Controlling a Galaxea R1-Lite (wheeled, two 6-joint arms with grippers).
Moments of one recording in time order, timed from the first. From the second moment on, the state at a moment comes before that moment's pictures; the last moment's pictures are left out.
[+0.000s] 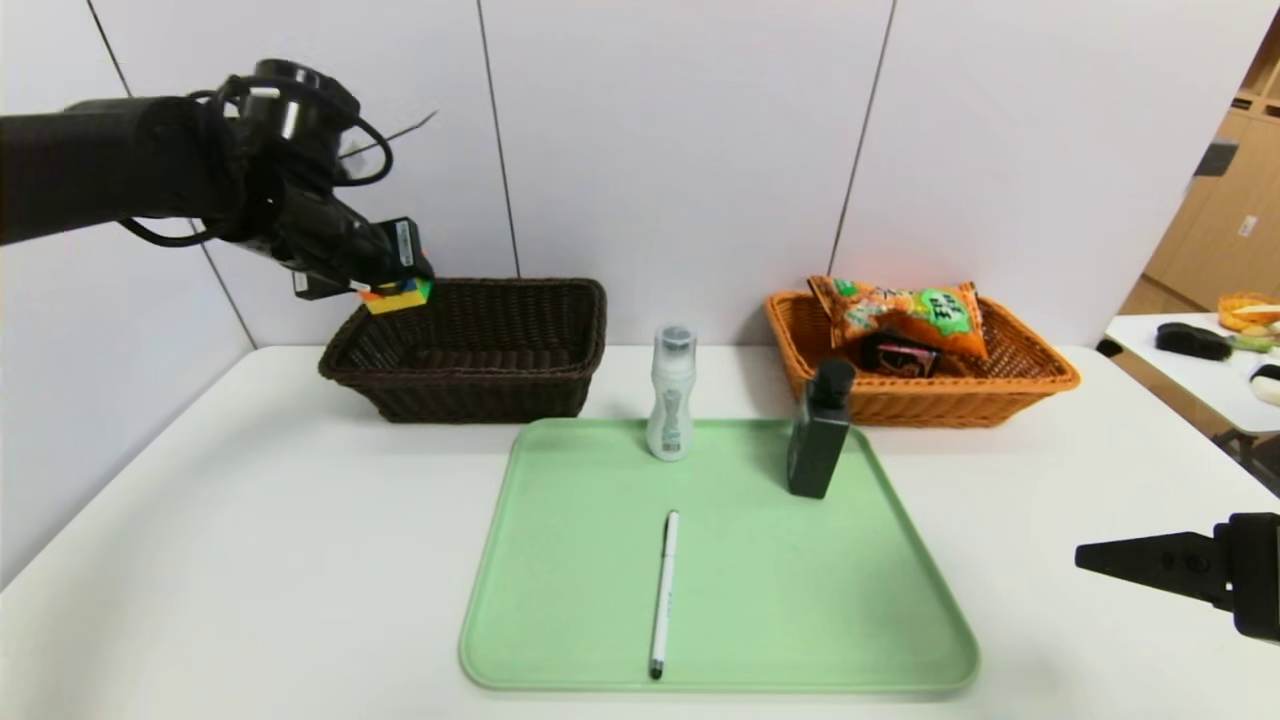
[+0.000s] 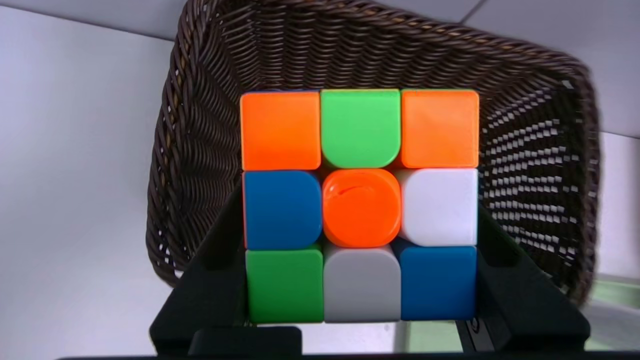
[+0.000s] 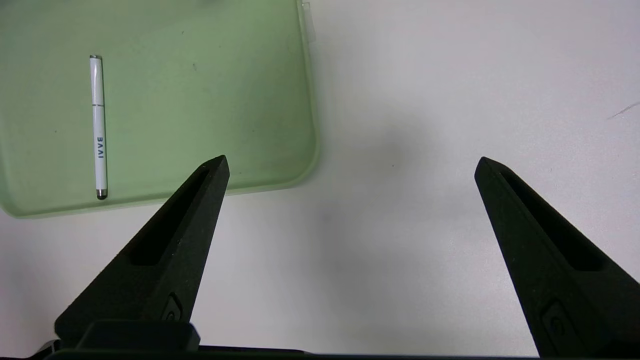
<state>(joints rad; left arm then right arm) -0.16 2.01 -1.94 0.53 0.09 -0.32 0.38 1.10 -0.88 0.59 -0.12 0.55</state>
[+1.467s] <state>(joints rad) -0.14 2.22 -1.95 0.47 0.10 -0.27 0.35 1.05 -0.57 -0.02 -0.12 0.11</state>
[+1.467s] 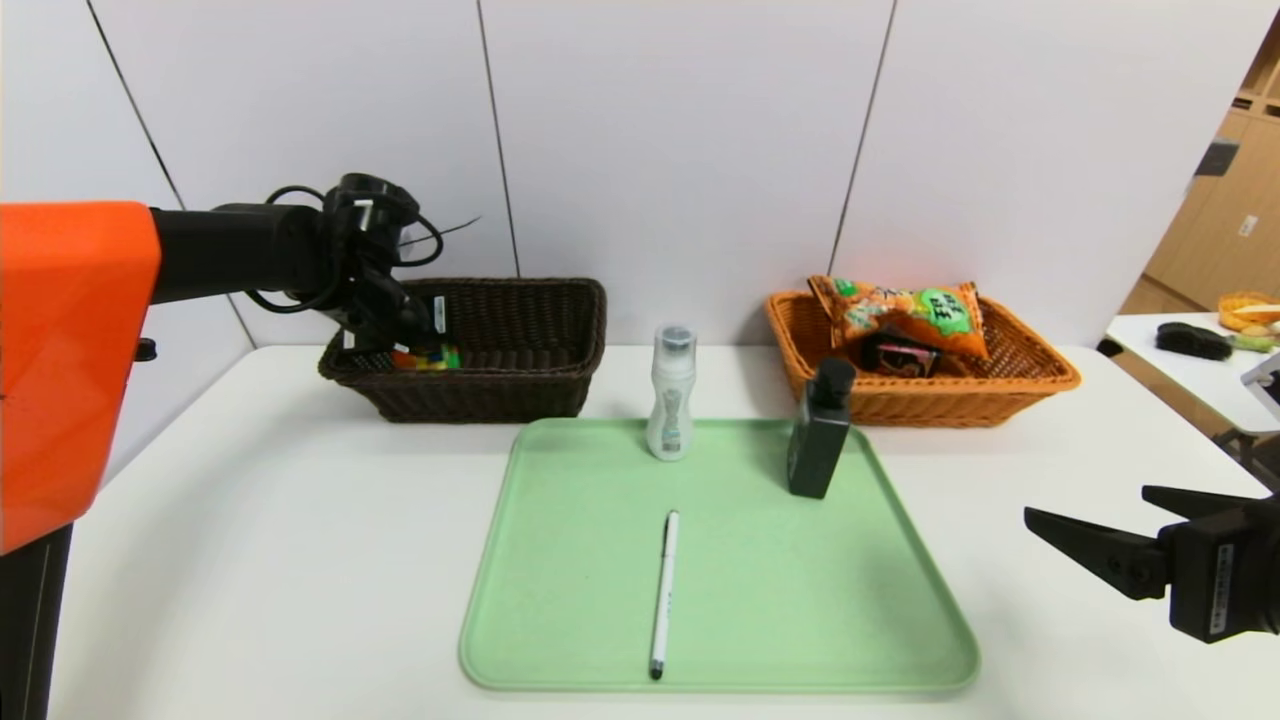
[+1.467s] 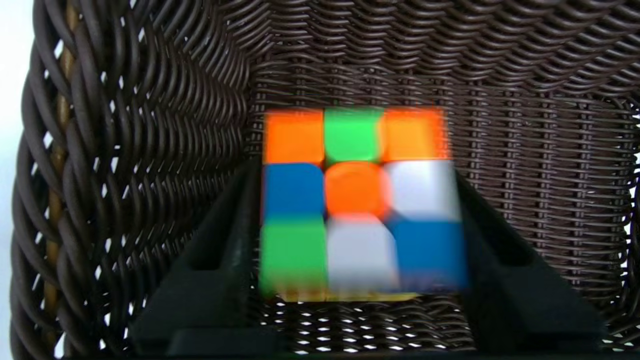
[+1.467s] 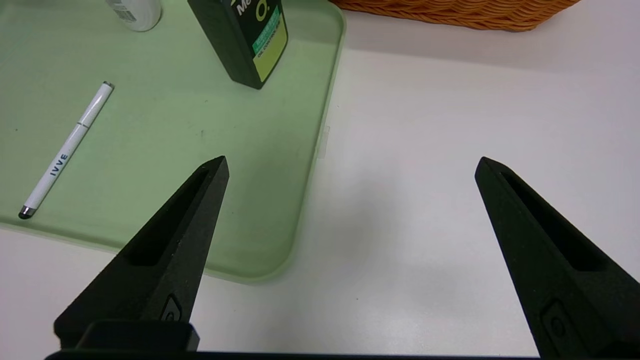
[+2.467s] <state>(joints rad) -0.51 1.80 -1.77 0.48 0.22 -0.43 0.34 1.03 -0.55 -0.01 -0.11 0.11</state>
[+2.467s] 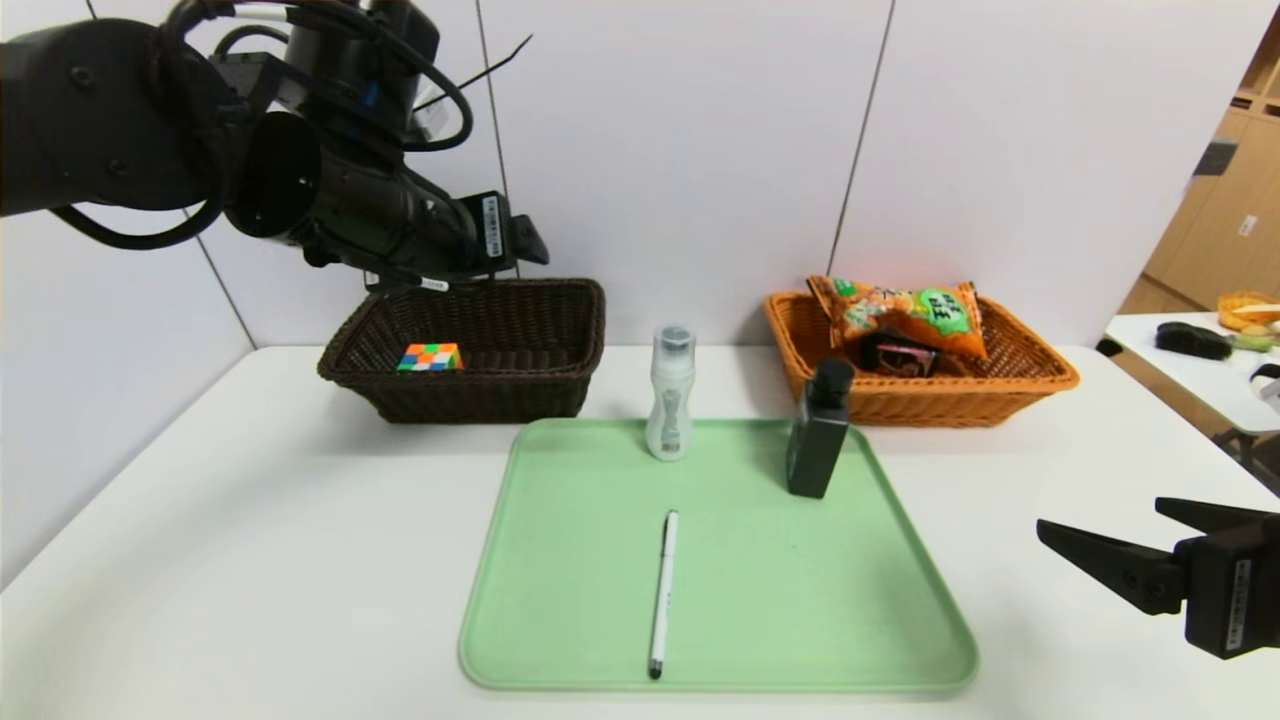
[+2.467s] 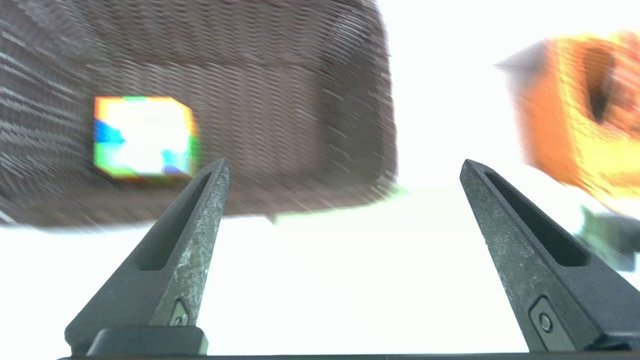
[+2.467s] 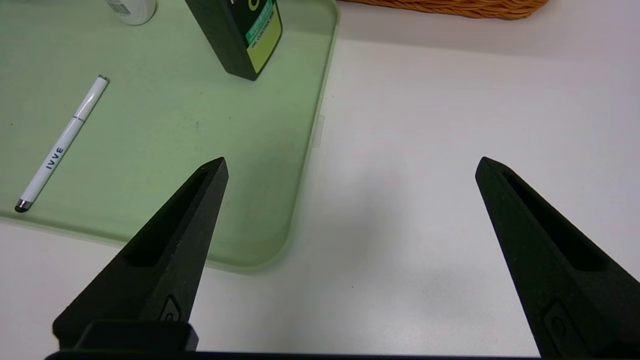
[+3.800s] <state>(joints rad) -1.22 1.90 -1.30 -0.11 0.64 -0.54 0.31 0.99 -0.50 -0.03 -0.11 0.13</state>
